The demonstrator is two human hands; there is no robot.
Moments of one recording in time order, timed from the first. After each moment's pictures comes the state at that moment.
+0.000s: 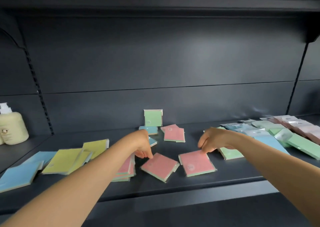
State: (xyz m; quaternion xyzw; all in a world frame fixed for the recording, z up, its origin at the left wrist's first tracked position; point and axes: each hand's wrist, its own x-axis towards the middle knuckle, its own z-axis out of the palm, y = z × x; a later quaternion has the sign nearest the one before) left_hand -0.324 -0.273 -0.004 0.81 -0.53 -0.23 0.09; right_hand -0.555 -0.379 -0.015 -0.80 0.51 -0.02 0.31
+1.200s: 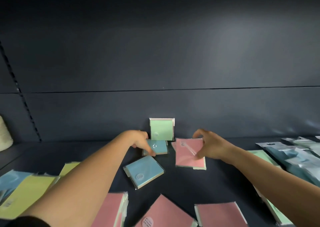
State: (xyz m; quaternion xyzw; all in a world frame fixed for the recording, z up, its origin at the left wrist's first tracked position) left_hand -0.214 -0.435 -0.043 0.82 -0.53 -0.22 0.03; right_hand -0.462 -0.491 -0.042 -0.83 0.46 -0.11 0.30
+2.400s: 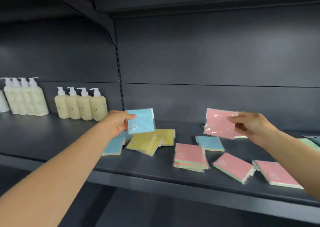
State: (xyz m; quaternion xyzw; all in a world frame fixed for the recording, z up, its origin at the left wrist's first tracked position) left_hand -0.121 -0.122 0.015 0.64 -0.22 -0.29 0.67; right_hand -0.421 -0.335 0.004 -0.59 0.39 -0.40 0.58
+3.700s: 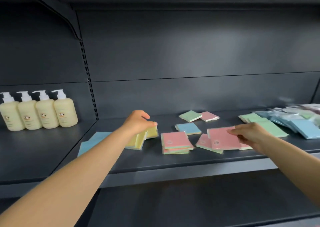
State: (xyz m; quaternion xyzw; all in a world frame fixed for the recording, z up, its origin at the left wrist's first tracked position) left_hand -0.173 -0.152 -0.006 0.76 -0.49 -0.18 0.39; right_hand -0.494 -0.289 -0.054 -0.55 0.57 -0.38 0.47
